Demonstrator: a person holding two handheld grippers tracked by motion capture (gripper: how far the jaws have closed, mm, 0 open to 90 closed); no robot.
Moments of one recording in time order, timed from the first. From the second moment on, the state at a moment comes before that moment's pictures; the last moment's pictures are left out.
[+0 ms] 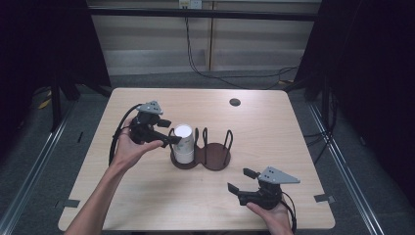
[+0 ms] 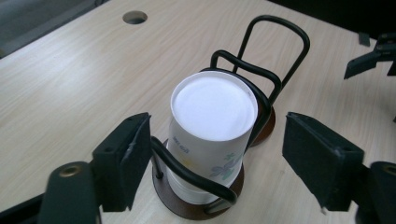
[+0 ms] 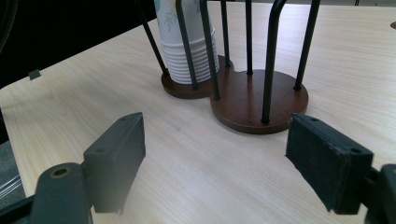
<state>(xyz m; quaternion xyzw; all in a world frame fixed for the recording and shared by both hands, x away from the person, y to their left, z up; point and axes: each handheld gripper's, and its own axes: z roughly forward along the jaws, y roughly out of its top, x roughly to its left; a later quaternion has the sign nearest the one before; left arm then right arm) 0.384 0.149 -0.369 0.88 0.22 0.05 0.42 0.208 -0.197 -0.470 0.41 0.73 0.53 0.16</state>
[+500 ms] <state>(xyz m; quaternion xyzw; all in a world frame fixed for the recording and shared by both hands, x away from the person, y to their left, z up) 0.398 0.119 -0.374 0.92 0.20 0.06 0.34 0.208 -0.195 -0.472 0.41 0.74 0.52 0.16</state>
